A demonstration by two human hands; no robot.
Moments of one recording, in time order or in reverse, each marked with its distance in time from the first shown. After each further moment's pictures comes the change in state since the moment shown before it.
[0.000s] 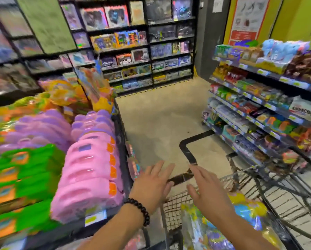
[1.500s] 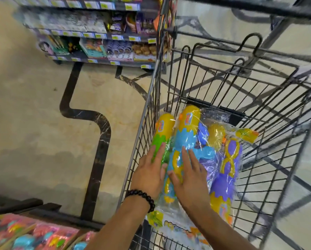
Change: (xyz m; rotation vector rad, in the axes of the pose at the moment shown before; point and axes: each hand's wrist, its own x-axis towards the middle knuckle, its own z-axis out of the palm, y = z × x) left_hand 0.227 0.131 0.422 -0.335 -0.578 0.676; right_hand 0.019 0.236 0.309 0.359 0.341 1.259
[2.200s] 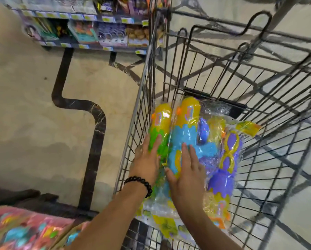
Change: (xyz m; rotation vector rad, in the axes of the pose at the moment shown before) left_hand 0.022 -0.012 0.043 0.108 -0.078 -0.084; right_hand -0.017 0.007 0.014 0.013 0.142 0.012
